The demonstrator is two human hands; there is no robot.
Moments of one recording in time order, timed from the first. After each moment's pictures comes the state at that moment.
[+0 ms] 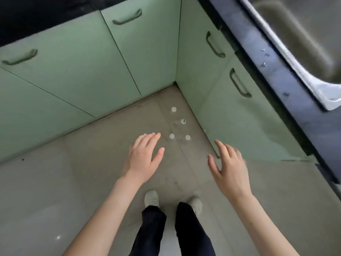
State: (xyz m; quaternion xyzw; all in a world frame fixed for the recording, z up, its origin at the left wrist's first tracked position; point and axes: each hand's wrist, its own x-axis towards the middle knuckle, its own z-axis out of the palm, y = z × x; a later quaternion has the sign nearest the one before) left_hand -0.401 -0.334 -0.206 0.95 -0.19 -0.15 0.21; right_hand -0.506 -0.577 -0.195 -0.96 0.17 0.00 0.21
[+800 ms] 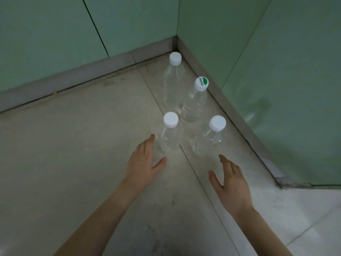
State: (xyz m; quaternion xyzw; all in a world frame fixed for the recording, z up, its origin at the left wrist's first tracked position) left_hand -0.352 -0.360 -0.835 0.95 -0.17 -0.12 0.24; right_hand -0.484 -0.597 -0.829 -0.95 0.17 0.01 0.24
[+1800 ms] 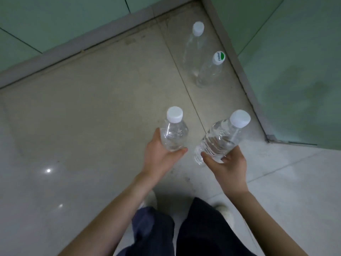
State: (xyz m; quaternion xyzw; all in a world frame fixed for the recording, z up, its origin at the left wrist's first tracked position) left_hand -0.445 -0.346 -0.657 0.86 0.11 -0.25 0.44; right_hand -0.523 -0.522 -0.654 -0.77 0.34 0.04 0.54
